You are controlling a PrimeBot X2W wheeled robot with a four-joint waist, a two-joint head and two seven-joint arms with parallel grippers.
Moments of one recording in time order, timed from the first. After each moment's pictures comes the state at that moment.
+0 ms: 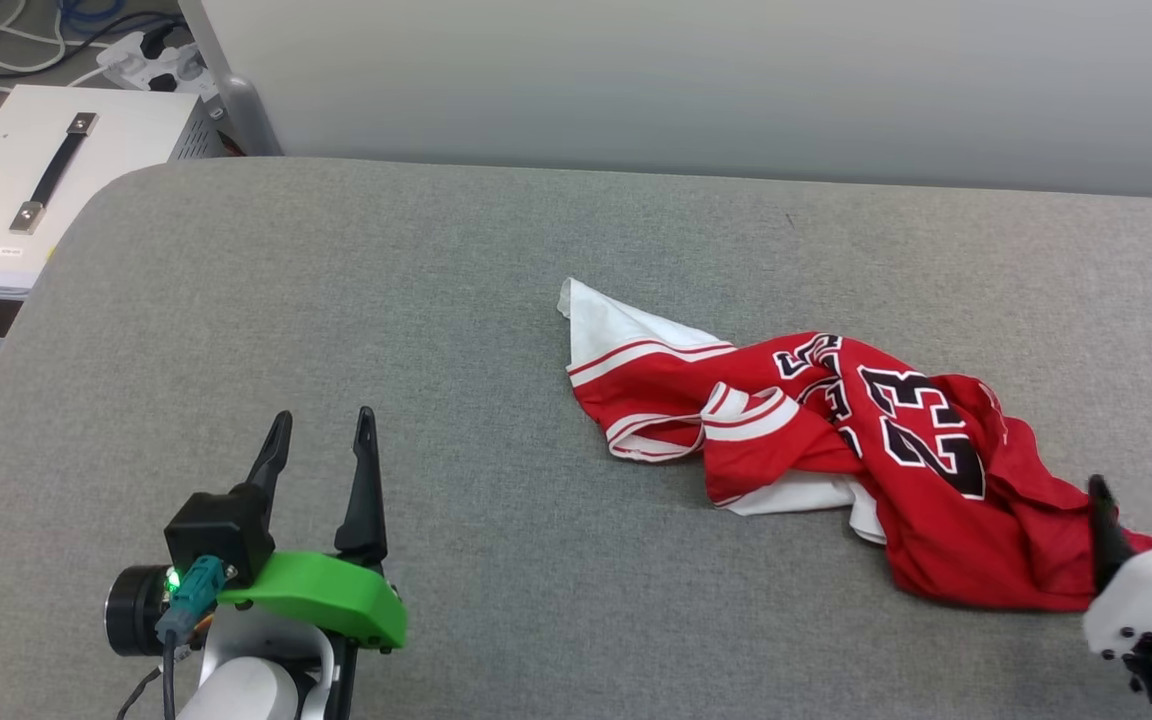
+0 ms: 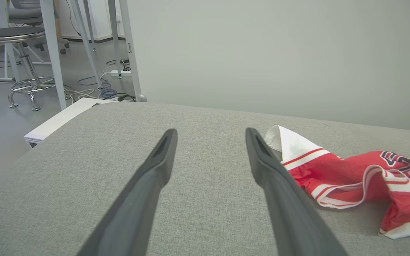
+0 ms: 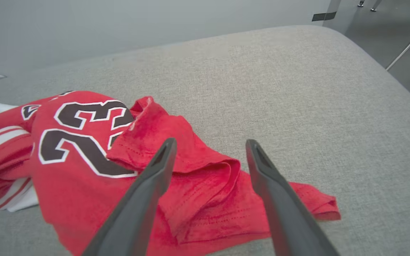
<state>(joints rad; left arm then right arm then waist) -0.10 0.38 -0.41 -0.01 -0.52 0.32 -0.20 -0.07 -0.14 -0.31 0.16 0.22 0.13 0.18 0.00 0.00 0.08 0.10</state>
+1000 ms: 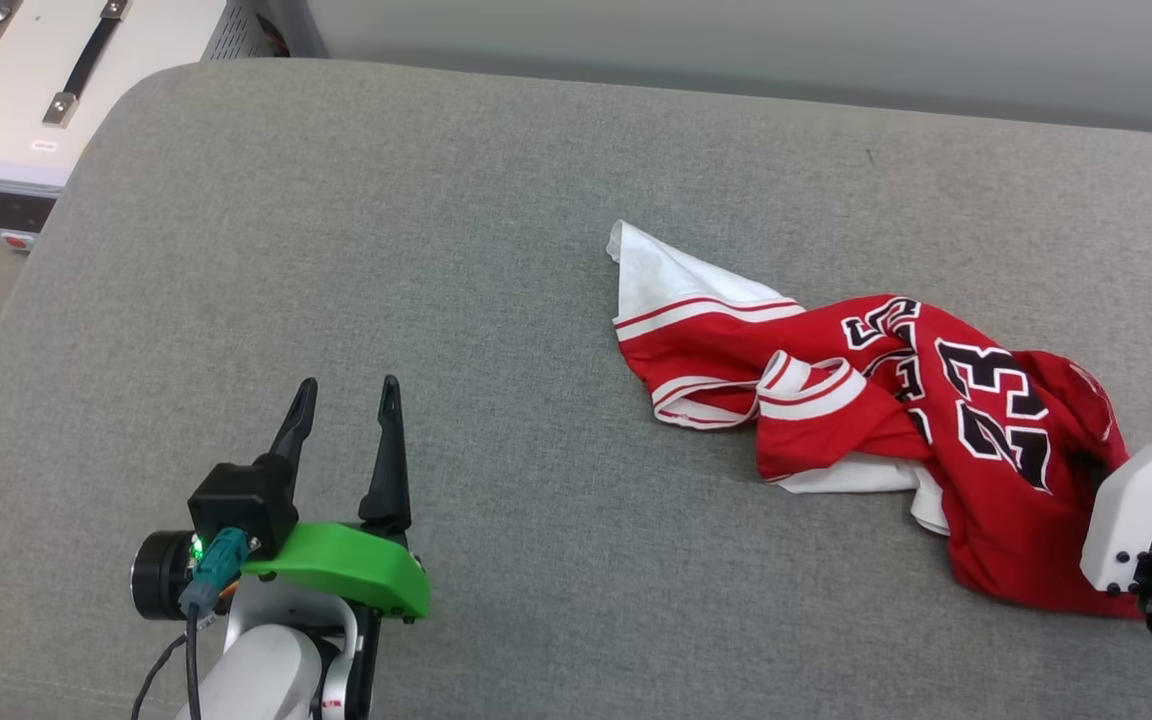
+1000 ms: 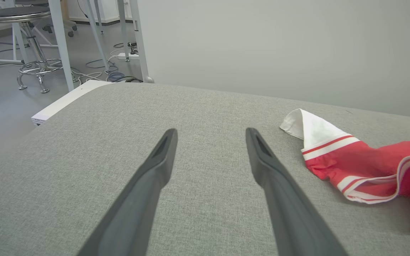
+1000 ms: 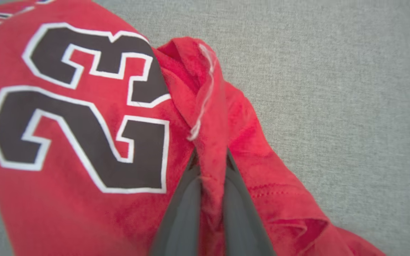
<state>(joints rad) -0.17 0.35 -0.44 0.03 -0.52 0.30 -0.23 -0.22 -0.32 -0.09 0.20 0.33 0.13 0.55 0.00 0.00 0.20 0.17</state>
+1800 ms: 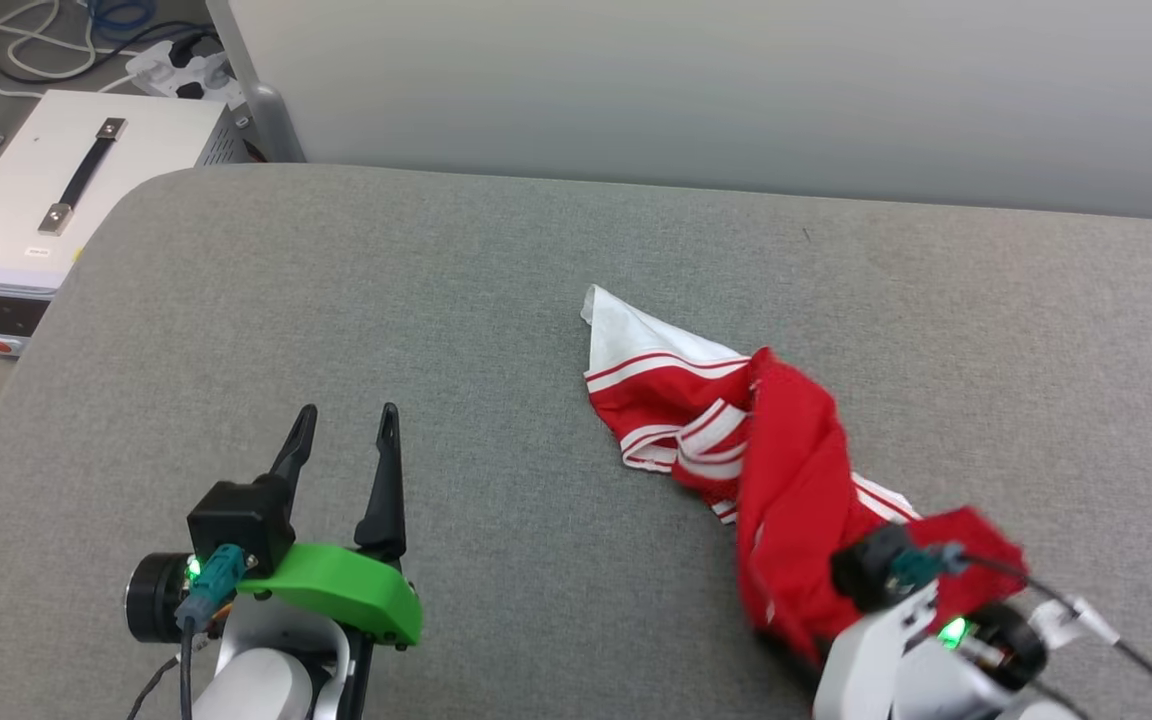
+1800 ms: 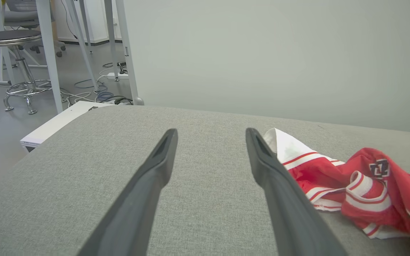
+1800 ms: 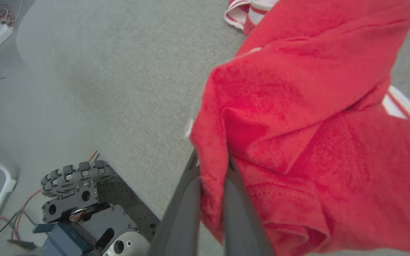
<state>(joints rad) -0.14 0.38 -0.45 0.00 -0.53 0.31 -0.19 -0.01 -0.29 0.42 -0.15 0.44 0.13 0.64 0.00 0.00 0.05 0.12</state>
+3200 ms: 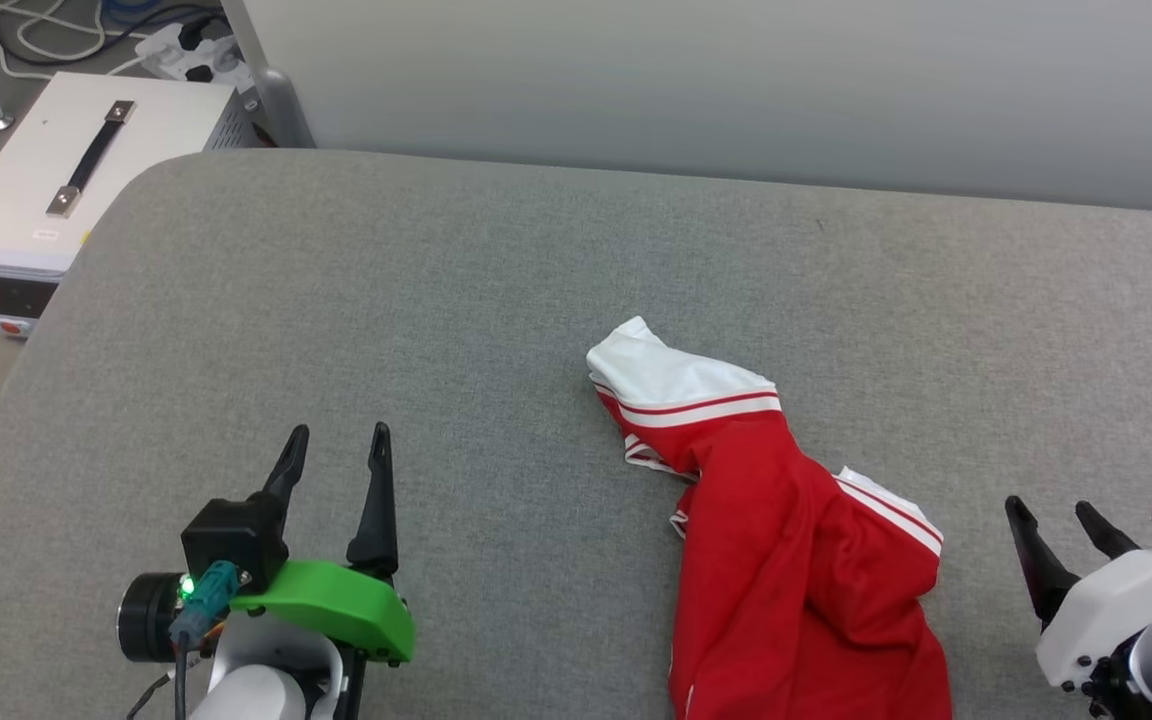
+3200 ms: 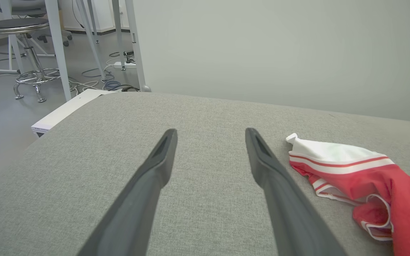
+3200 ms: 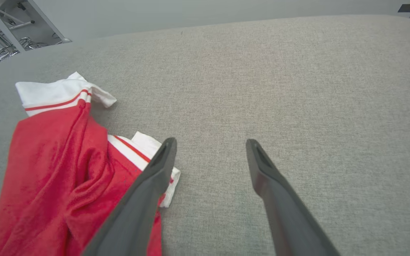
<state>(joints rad) -0.10 0.40 -0.46 -0.01 -0.55 0.33 -0.19 0.03 -0.19 -0.11 -0.01 0.34 0.13 0.30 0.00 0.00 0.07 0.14</state>
